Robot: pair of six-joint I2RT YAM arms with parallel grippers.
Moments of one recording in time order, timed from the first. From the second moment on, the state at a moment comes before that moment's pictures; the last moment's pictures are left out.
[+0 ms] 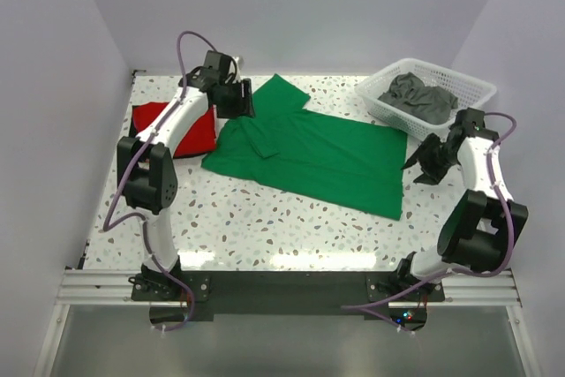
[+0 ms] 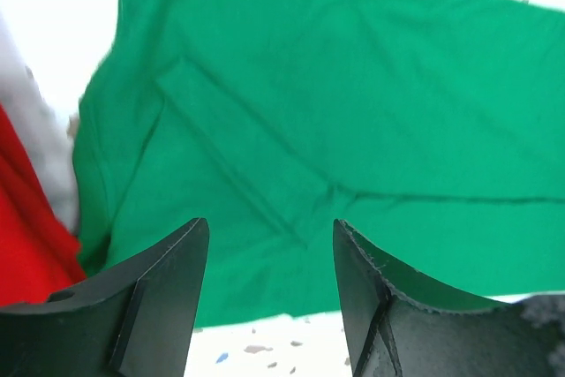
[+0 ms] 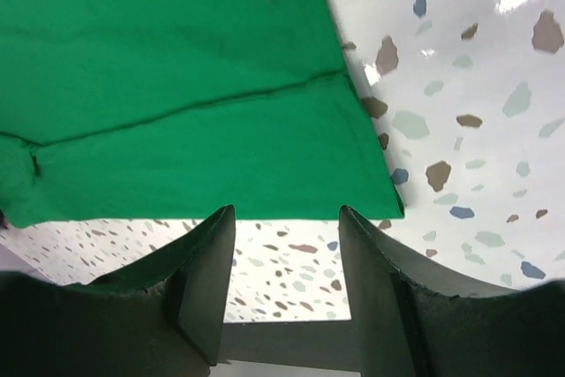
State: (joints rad) left arm -0.27 2.01 1.82 -0.72 0.17 -0.31; right arm -0.35 1.51 1.18 -0.95 -0.28 0.43
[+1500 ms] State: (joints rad) left arm -0.27 1.76 1.31 -0.58 0.19 -0.30; right arm -0.29 1.40 0.91 -0.96 -0.33 0.30
